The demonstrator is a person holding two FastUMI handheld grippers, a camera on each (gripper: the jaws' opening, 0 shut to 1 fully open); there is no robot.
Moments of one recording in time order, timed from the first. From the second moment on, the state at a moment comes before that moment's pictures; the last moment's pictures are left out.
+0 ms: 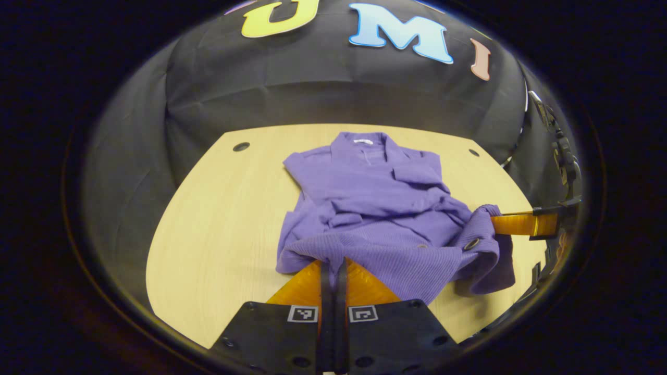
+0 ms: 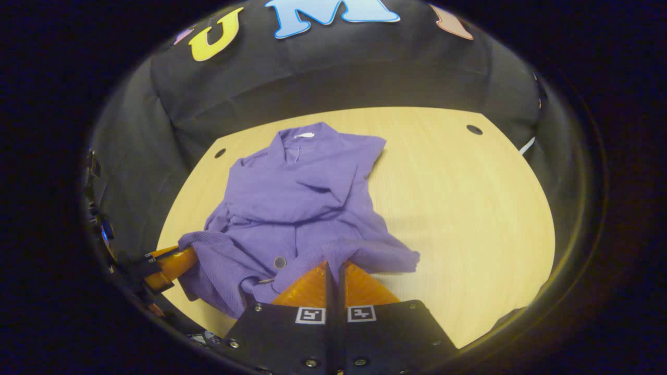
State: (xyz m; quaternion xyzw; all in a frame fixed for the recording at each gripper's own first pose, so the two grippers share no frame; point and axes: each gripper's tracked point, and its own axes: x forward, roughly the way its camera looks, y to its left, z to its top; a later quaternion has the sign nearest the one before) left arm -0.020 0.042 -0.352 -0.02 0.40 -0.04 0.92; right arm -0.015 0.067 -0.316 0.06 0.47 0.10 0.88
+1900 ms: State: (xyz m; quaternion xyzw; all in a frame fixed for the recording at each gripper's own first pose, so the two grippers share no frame) left arm 0.323 0.056 -0.415 -0.04 0.33 -0.02 0.94; right arm 0.283 0.077 -0.390 0.12 0.39 0.05 0.91
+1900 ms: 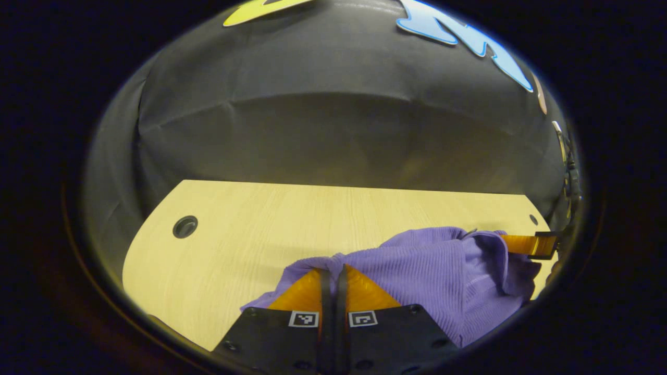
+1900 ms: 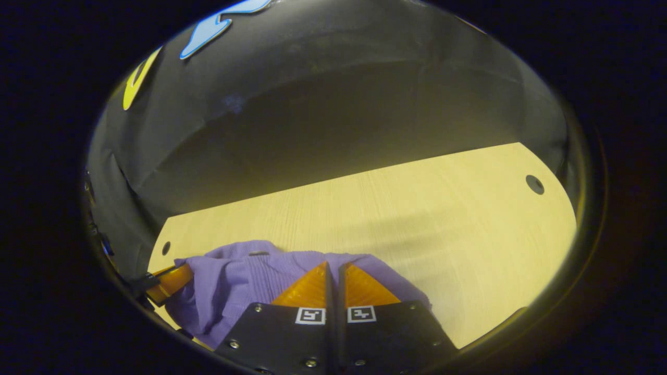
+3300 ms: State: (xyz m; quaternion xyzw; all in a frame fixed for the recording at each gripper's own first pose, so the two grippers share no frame) left arm 0.196 0.018 -0.172 0.00 0.19 -0.03 0.98; right arm 0.161 0.060 -0.151 0.08 0.23 0.09 0.97
